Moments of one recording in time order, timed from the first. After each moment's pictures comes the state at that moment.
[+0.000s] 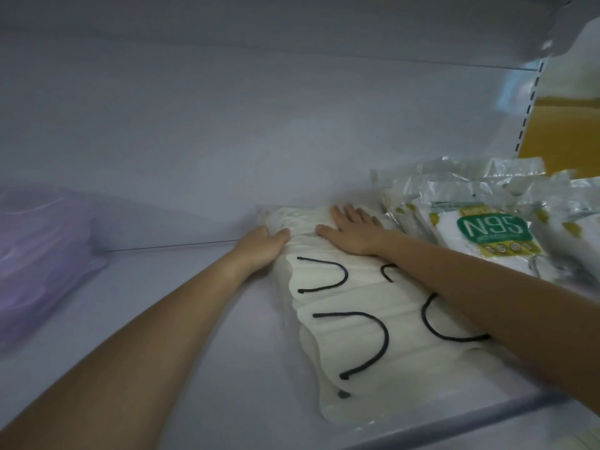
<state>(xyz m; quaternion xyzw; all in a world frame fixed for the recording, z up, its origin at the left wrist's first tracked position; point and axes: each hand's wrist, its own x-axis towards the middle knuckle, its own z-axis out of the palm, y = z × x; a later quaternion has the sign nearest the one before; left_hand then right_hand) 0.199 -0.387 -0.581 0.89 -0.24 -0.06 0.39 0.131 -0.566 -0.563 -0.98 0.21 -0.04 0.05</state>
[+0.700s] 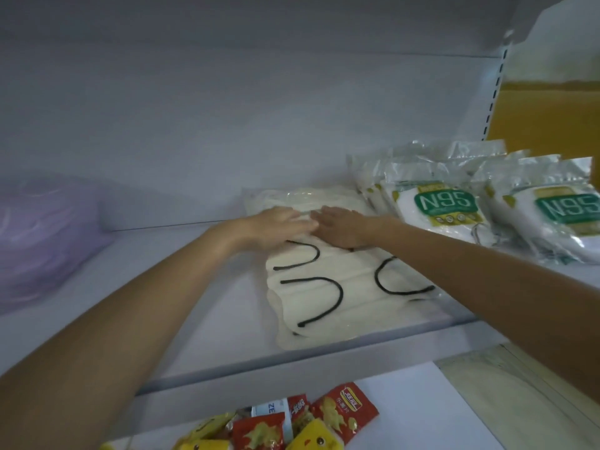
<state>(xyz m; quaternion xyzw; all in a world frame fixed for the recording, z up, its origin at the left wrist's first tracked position) 0.110 -0.386 -0.546 0.87 -0.43 -0.10 0.23 0.063 -0.549 -0.557 -0.99 0.10 -0.01 0.04</state>
